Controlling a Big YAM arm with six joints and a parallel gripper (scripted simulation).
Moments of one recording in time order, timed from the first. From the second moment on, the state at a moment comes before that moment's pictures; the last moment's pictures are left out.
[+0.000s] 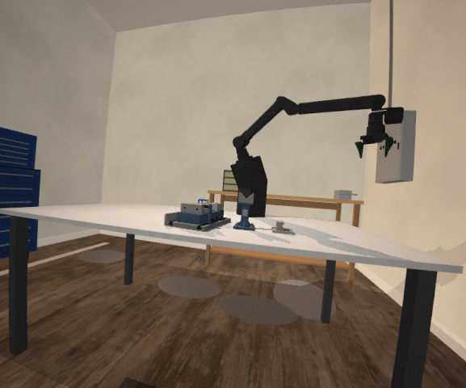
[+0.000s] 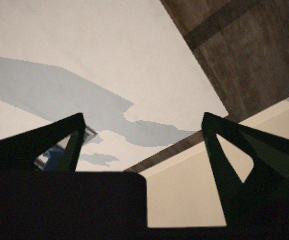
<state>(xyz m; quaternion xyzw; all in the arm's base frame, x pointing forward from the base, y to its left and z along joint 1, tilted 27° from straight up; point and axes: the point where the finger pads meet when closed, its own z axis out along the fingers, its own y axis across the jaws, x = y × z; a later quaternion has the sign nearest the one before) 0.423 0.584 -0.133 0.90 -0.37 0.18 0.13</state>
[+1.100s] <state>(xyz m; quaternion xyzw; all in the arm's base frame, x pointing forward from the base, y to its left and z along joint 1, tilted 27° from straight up) 0.459 0.528 -0.129 0.88 -0.42 0.19 0.13</state>
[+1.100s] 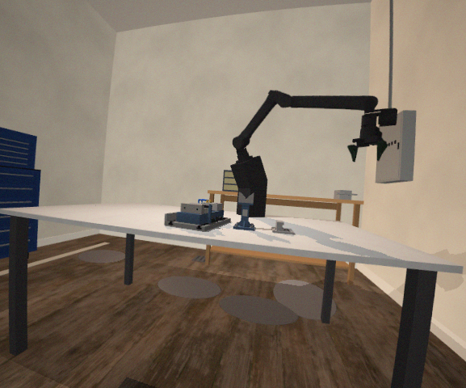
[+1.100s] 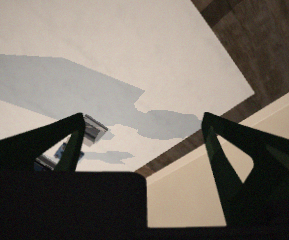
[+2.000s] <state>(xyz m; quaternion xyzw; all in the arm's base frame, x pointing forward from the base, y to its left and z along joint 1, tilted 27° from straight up) 0.492 0.166 -0.089 0.68 -0.69 0.22 0.05</state>
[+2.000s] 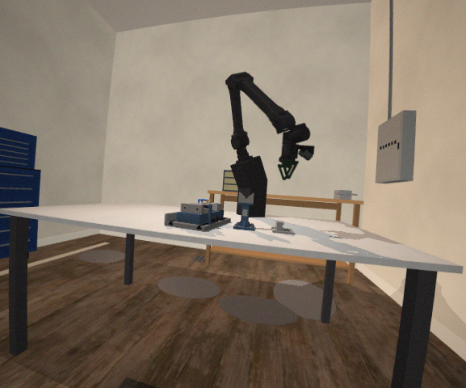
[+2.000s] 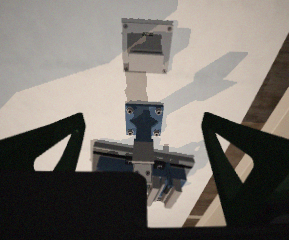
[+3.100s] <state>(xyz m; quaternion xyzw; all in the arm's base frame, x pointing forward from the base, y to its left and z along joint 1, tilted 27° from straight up) 0.491 0.151 -0.086 0.67 -0.71 0.23 0.03</state>
